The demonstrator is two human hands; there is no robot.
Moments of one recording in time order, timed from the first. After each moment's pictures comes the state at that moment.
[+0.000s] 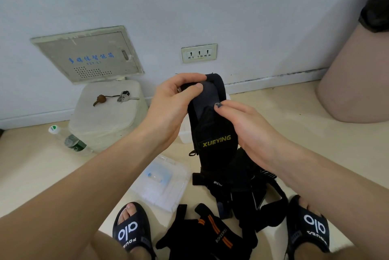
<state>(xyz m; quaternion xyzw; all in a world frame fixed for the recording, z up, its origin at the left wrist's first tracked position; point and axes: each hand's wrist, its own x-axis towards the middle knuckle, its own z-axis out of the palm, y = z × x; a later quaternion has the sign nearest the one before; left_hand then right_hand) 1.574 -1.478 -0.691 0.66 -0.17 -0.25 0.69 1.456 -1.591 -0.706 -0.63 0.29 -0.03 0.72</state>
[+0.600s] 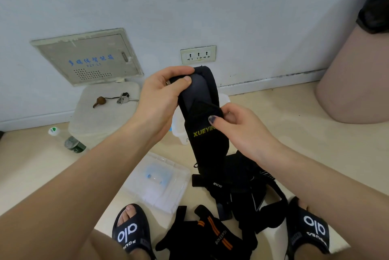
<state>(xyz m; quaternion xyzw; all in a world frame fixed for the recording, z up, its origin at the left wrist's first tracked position) 1.589 -1.478 -0.683 0.65 -0.16 -0.22 0.71 1.454 -1.594 -0.713 -0.77 0.28 -0.05 0.57</state>
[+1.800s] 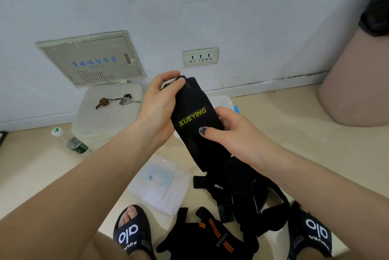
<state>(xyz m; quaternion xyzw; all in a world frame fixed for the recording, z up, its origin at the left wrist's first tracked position) 1.587 -1.479 -0.683 0.63 -0.01 -0.26 0.74 1.455 -1.582 -0.704 -0.74 0.24 0.00 0.63</state>
